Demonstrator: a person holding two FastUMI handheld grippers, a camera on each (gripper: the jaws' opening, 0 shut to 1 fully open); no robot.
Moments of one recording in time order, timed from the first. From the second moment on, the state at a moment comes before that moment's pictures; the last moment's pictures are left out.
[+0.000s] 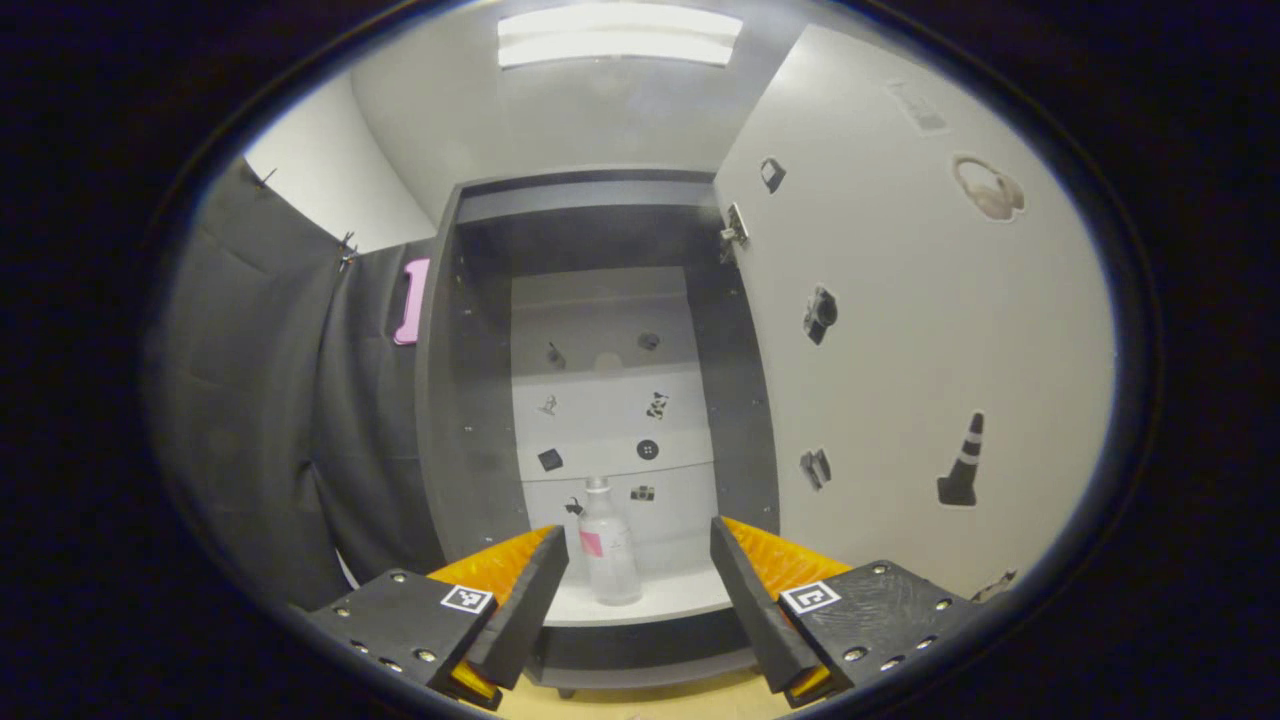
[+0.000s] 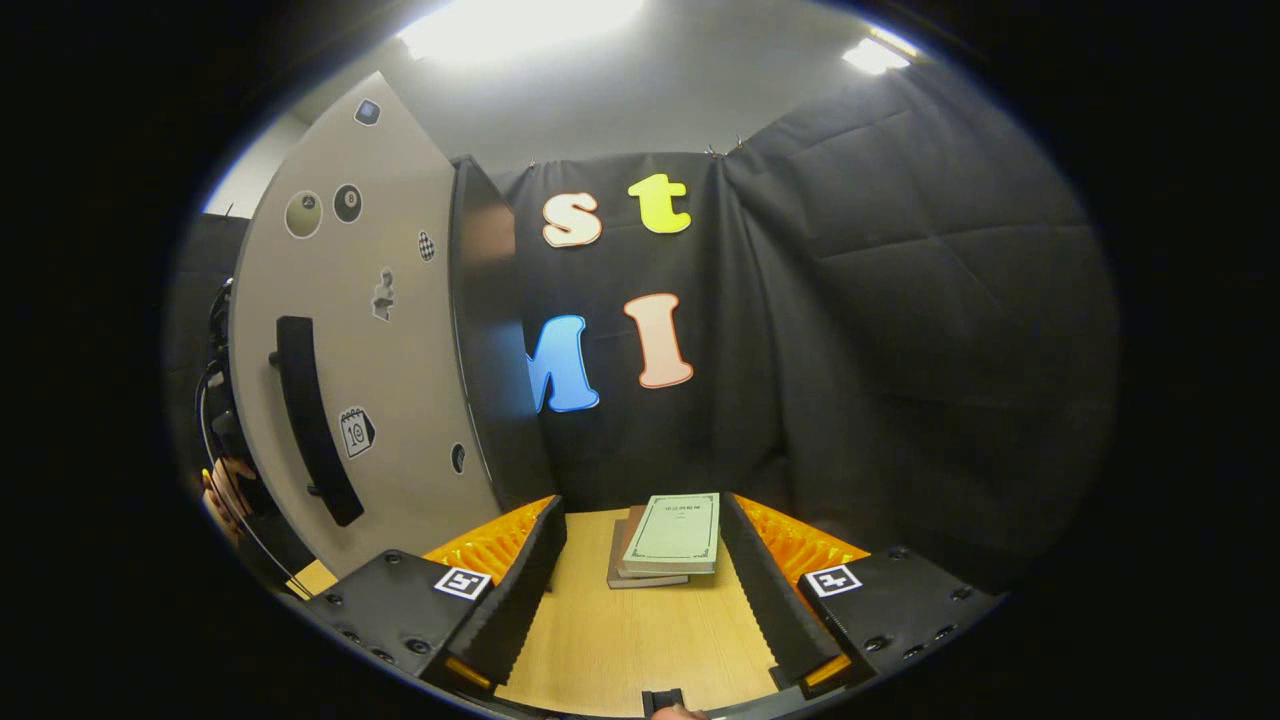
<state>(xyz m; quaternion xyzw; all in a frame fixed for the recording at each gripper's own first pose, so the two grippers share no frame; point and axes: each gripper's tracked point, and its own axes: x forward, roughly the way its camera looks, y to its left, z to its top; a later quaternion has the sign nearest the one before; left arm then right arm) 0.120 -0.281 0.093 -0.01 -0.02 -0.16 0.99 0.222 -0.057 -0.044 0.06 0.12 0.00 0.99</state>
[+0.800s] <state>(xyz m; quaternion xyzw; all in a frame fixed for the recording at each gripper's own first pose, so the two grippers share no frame) 0.270 -0.290 0.001 -0.04 0.06 -0.20 0.98 0.232 -0.066 -0.052 0.08 0.12 -0.14 0.98</state>
